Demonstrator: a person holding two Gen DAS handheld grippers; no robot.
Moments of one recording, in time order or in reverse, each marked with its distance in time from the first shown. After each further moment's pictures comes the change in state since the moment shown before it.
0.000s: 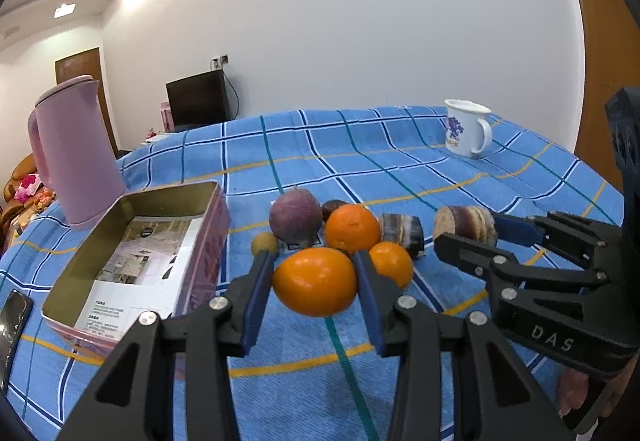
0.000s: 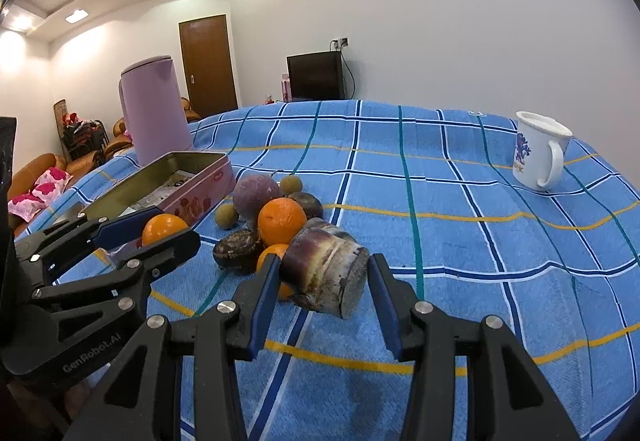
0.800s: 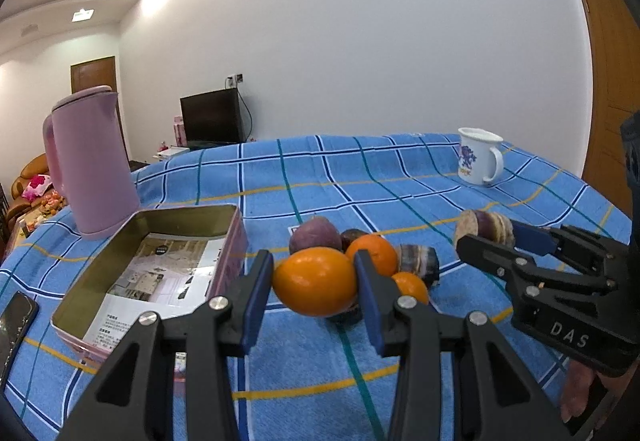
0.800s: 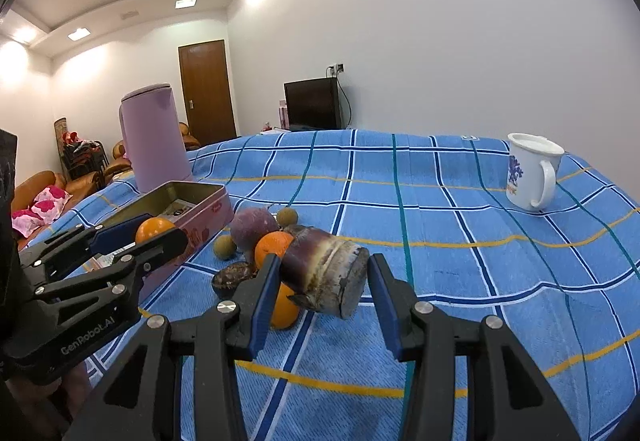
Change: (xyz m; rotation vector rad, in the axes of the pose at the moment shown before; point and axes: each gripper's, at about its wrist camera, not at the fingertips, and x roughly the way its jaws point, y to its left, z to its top) left arm -0.005 0.011 0.007 -0.039 -0.084 0.031; right arm -0.008 -0.002 0.007 0.009 -0.101 -0.004
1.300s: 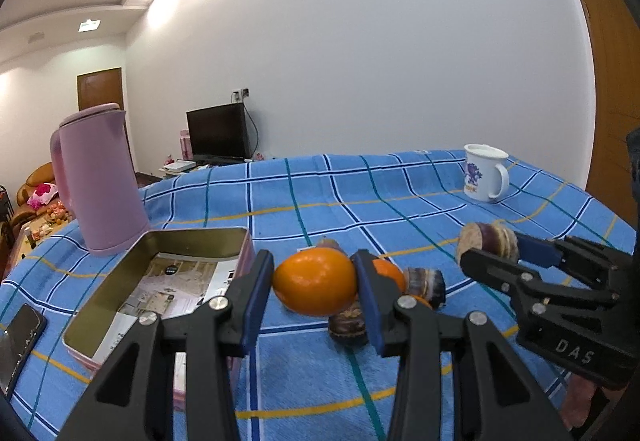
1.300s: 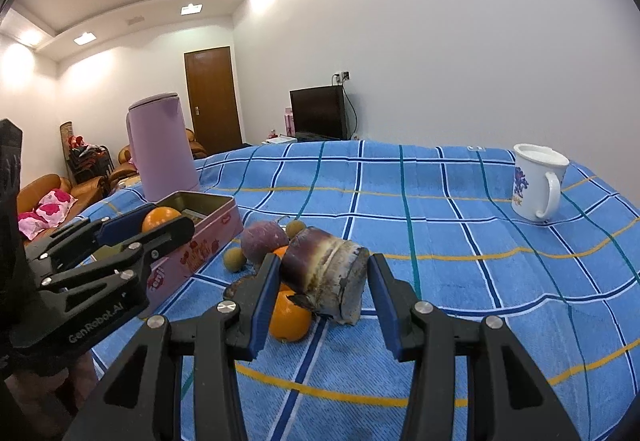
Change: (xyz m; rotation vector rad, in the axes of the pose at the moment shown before) left arm -0.004 0.004 0.012 0.002 -0.056 0.025; right arm -0.006 0.005 0.007 -0.007 -0.033 0.019
